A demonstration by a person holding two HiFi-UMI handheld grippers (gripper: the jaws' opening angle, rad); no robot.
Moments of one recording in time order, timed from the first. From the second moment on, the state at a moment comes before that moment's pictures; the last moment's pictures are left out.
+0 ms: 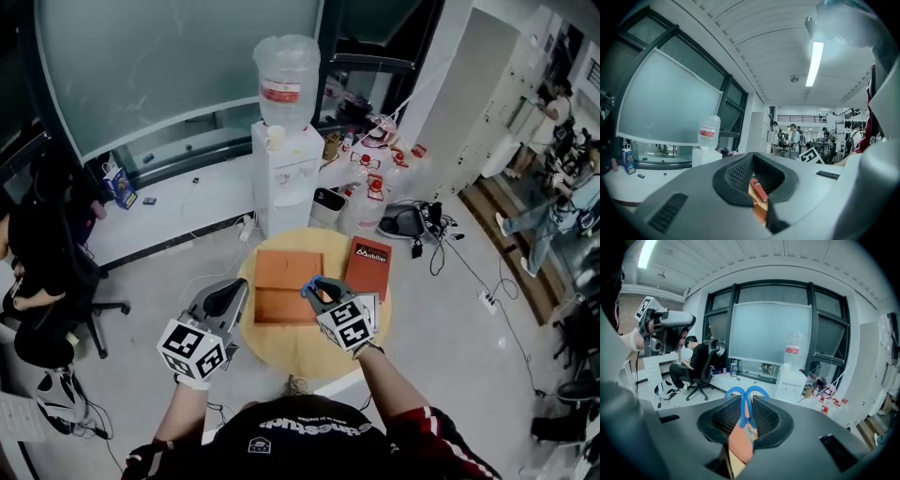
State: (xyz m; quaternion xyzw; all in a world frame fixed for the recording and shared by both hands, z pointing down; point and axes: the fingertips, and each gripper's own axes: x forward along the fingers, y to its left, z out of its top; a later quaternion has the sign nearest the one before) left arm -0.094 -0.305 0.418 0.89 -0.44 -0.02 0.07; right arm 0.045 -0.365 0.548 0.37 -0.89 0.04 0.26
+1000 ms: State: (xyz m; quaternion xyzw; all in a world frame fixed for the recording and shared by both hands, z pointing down) left arm -0.004 -0.329 0.381 0.93 -0.37 -0.03 0.04; right arm 0.153 -0.326 0.410 0.47 -0.88 0.06 0.08
